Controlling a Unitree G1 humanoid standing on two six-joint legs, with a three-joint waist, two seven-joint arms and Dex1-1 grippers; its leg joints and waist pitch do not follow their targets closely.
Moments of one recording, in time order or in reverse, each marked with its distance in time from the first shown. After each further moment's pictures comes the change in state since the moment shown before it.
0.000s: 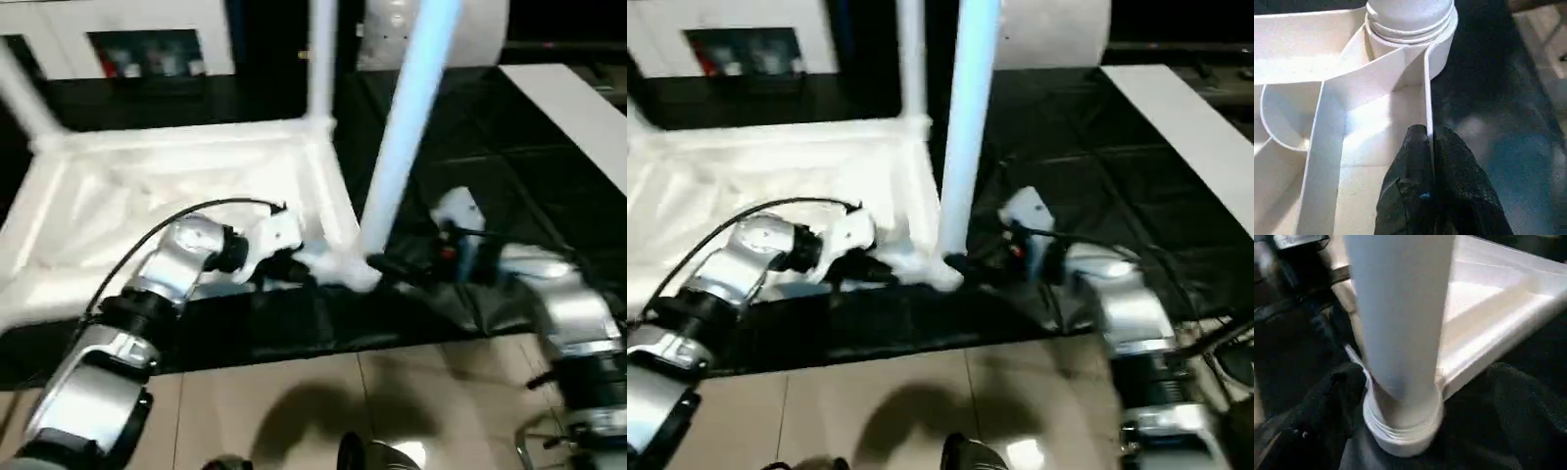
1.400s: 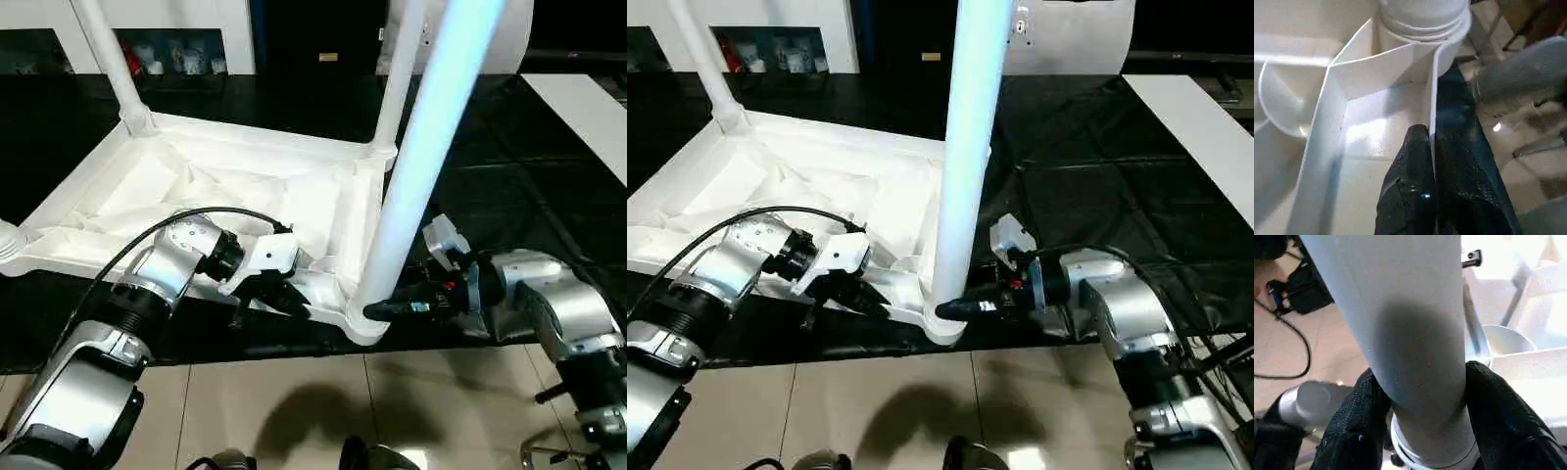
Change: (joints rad) left arm -0.019 0.016 -0.046 -0.004 -0.033 0.014 -0.200; right arm 0.005 -0.023 0.099 -0.039 0.110 0.159 0.240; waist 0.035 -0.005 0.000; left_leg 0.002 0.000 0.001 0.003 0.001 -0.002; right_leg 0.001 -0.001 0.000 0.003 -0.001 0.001
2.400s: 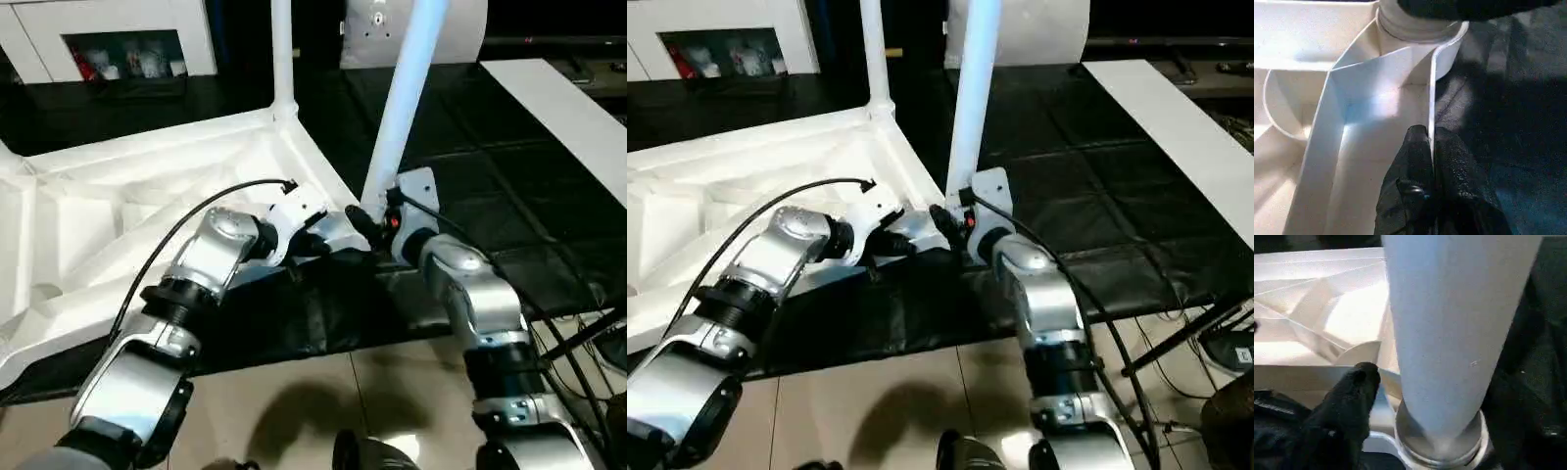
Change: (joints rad) left arm -0.039 -0.182 0.109 -0.033 0.068 0.367 0.556; right arm -0.056 0.398 -0.148 0.023 -0.241 0.031 -0.911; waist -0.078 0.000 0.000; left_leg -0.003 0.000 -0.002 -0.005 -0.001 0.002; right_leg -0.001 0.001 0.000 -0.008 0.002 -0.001
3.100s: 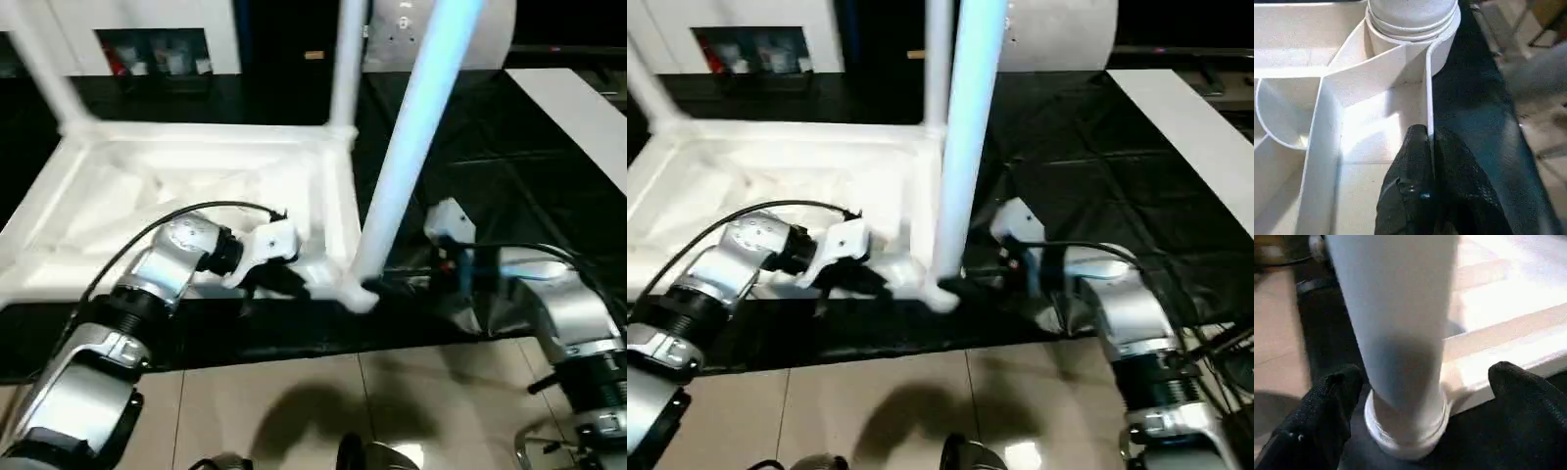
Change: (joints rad) left arm 0.056 0.203 -0.099 0.007 -0.044 -0.390 -0.478; right arm 0.048 -0.406 0.118 0.021 0.153 -0.205 0.810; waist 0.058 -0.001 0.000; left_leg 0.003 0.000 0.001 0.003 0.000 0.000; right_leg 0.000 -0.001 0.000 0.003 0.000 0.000
